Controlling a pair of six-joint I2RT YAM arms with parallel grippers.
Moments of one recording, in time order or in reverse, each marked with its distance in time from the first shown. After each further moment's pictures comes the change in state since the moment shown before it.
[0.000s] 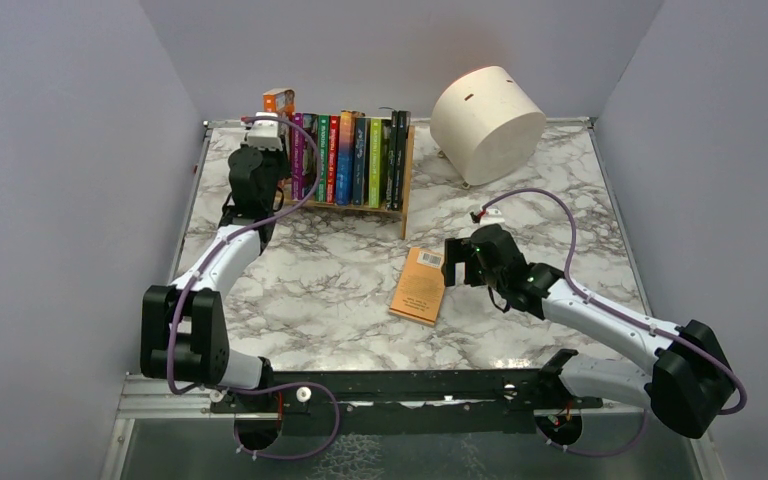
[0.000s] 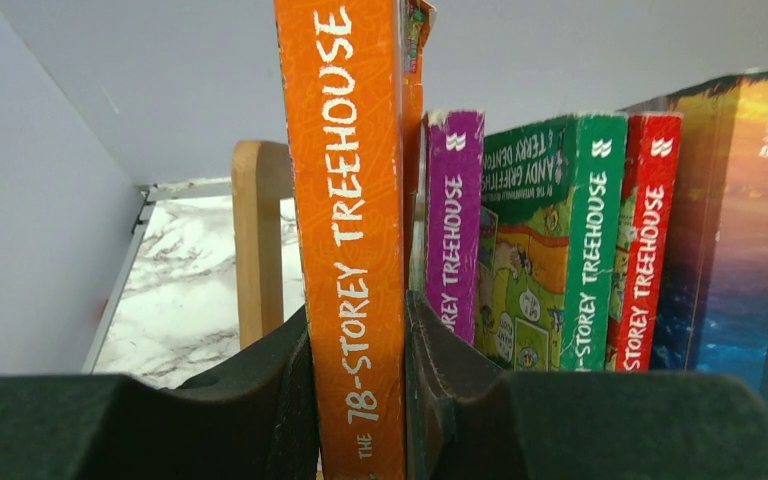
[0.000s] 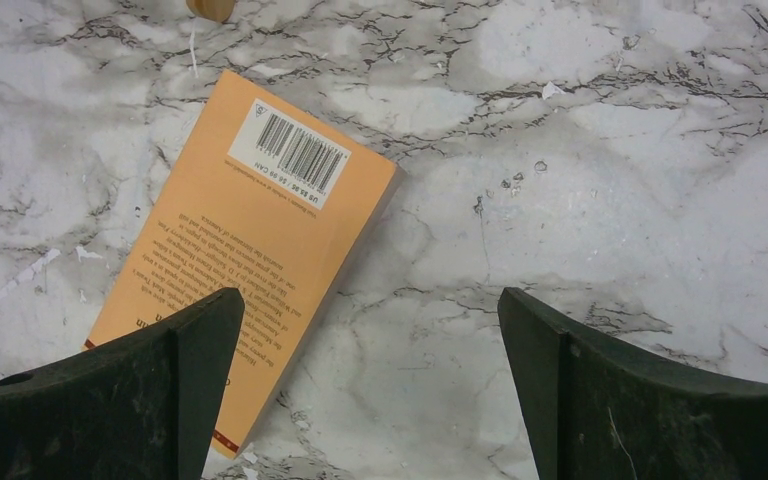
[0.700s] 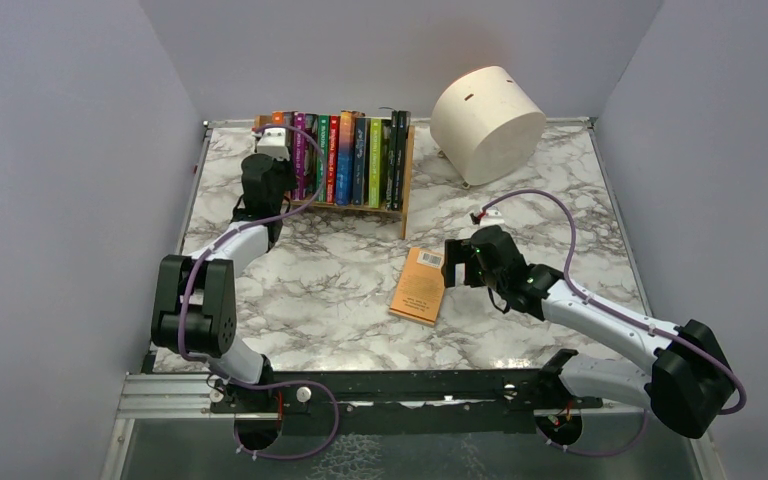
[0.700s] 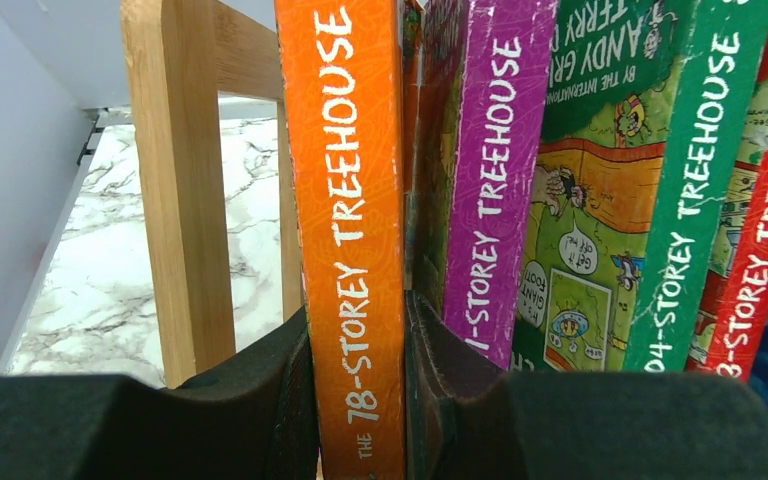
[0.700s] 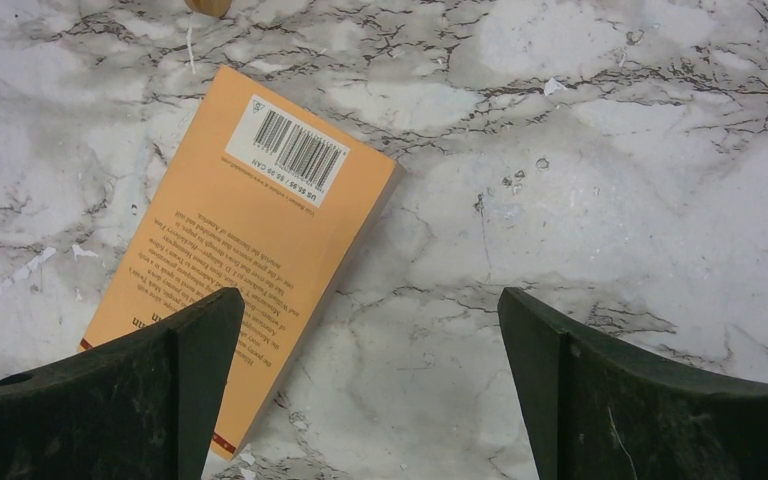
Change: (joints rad) left arm 0.000 0.151 -0.040 0.067 0.006 -0.036; right arm 0.000 0.000 -0.014 0.018 -0.003 0.001
